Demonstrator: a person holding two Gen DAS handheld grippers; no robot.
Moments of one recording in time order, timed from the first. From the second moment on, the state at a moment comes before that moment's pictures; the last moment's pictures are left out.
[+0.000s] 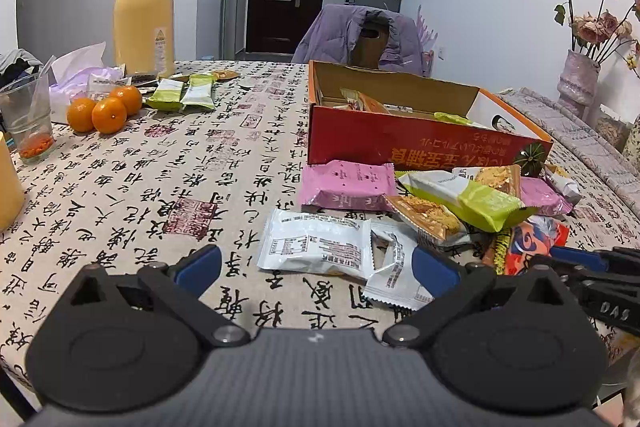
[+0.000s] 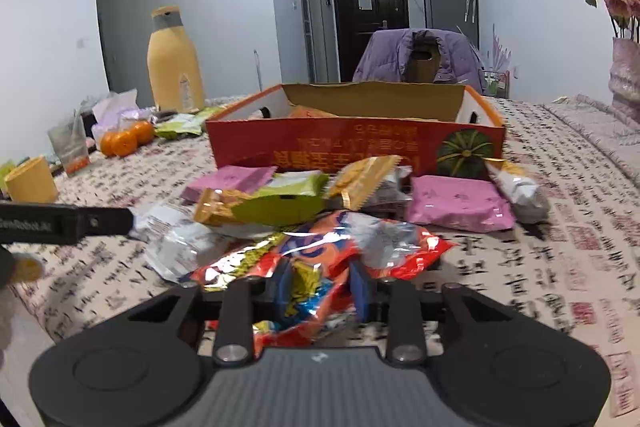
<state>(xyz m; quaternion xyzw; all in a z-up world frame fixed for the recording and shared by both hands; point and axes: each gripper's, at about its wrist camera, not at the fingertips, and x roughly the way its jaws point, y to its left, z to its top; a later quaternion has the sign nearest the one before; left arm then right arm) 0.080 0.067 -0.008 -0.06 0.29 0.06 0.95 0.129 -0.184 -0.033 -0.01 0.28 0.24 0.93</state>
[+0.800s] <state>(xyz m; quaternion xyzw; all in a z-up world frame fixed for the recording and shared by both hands) 0.078 0.076 -0.006 -0.08 0.28 0.06 0.95 0.137 -0.130 -0.043 -0.11 0.29 0.12 0.94</state>
